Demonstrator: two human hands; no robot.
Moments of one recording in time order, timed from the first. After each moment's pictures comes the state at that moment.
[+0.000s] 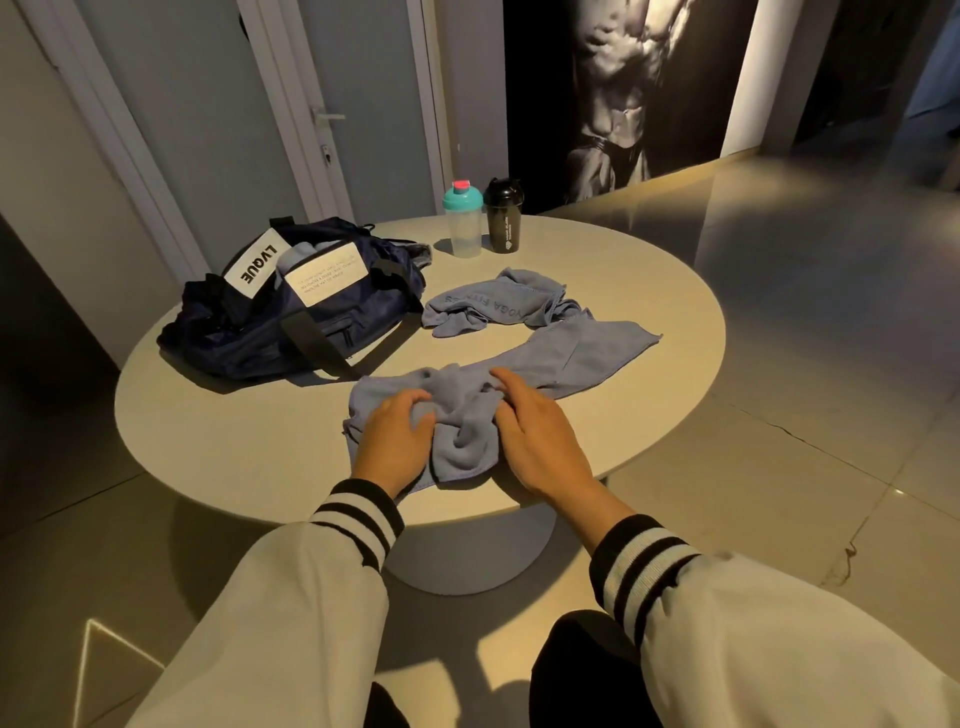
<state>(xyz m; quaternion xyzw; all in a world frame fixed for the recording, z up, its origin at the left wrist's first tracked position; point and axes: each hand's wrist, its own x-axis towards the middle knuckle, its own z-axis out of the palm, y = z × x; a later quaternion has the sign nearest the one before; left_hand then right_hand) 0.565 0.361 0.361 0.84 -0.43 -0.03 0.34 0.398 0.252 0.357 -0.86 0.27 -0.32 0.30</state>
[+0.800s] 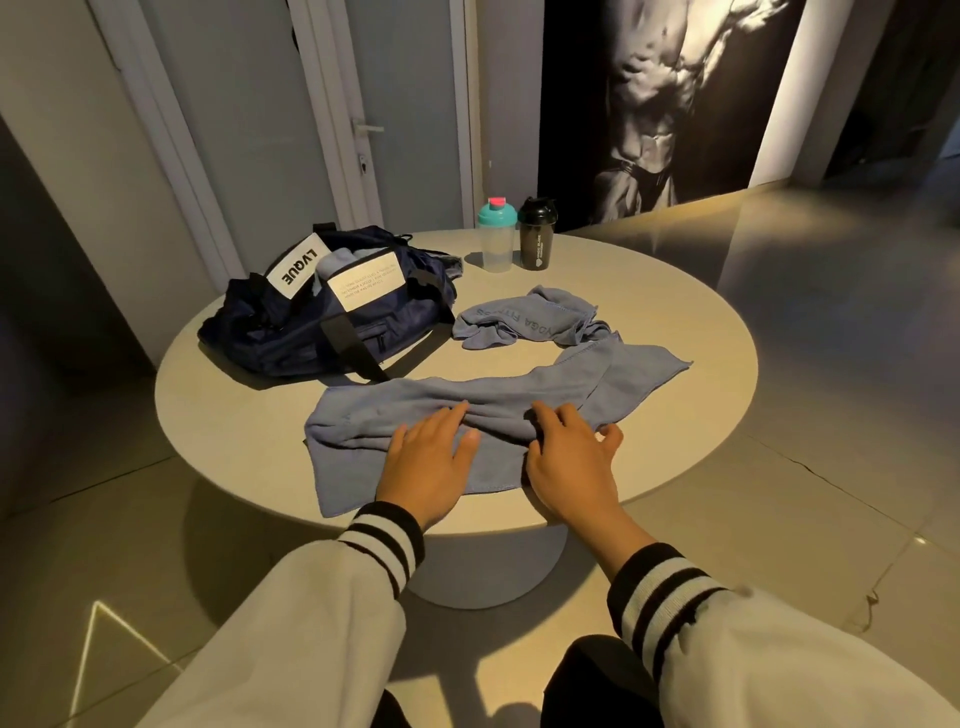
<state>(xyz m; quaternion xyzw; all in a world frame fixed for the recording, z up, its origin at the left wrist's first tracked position) 0.546 0.378 0.359 0.86 -0.46 -0.02 0.24 0.401 0.261 0.356 -0.89 0.38 -0.23 0.09</state>
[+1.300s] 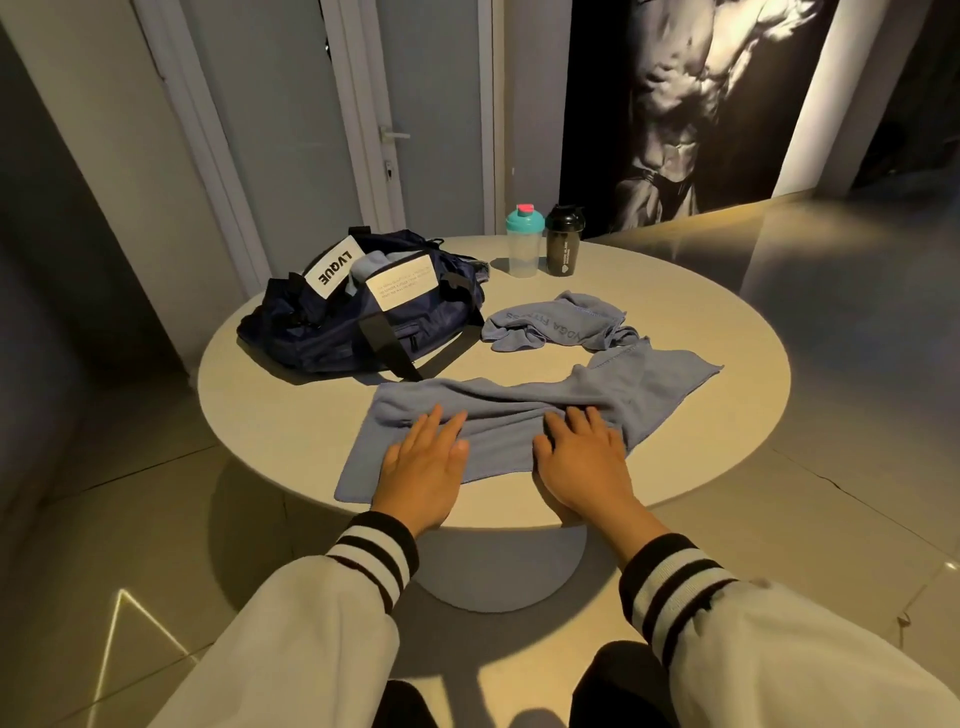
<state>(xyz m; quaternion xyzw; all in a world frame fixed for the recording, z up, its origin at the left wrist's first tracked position) 0.565 0.420 0.364 0.87 -0.48 0.02 0.11 0.425 0.259 0.347 -0.91 0.38 -0.14 0.10</state>
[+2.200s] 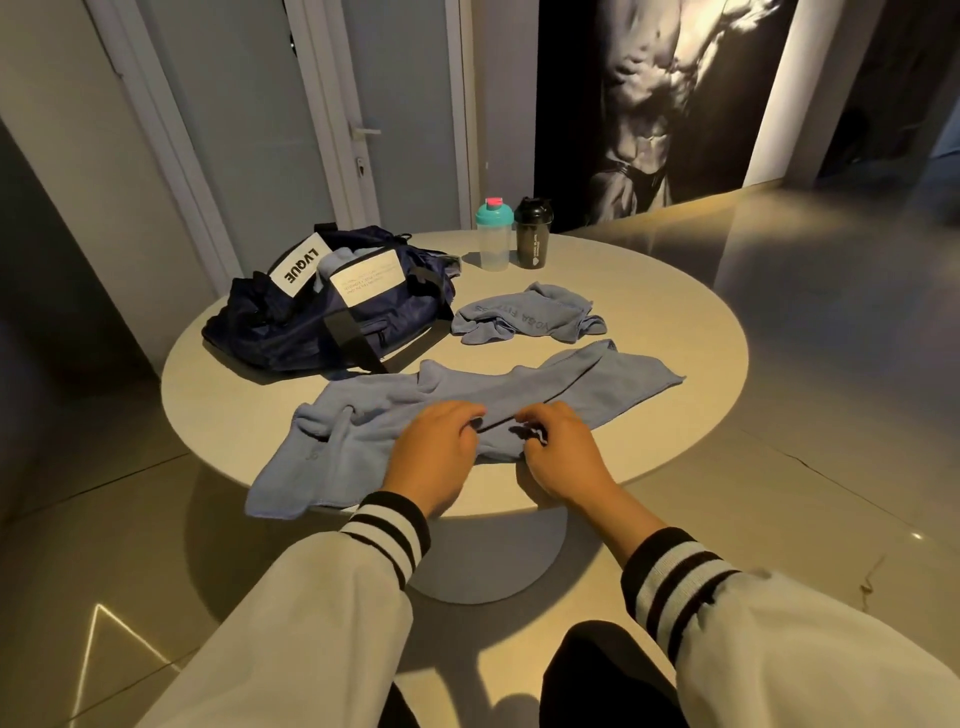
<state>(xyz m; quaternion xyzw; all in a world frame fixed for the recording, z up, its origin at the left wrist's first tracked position) 0.532 0.386 0.376 0.82 -0.48 0.01 0.31 0.395 0.268 0.366 -0.87 0.32 -0.25 0.30</state>
